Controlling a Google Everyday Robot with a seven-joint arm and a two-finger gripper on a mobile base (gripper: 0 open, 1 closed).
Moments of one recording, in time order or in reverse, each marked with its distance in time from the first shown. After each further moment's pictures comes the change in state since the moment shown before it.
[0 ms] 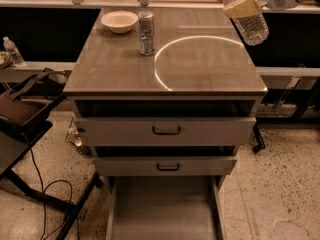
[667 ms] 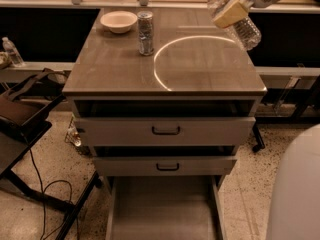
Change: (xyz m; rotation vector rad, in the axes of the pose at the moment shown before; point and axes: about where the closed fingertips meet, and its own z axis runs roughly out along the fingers) arm 0.009 0.021 0.032 -0.233 0.157 -0.044
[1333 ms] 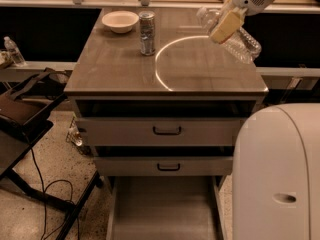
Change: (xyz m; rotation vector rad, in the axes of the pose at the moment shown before) arm 0.014 0.038 0.017 -0.238 0.150 0.025
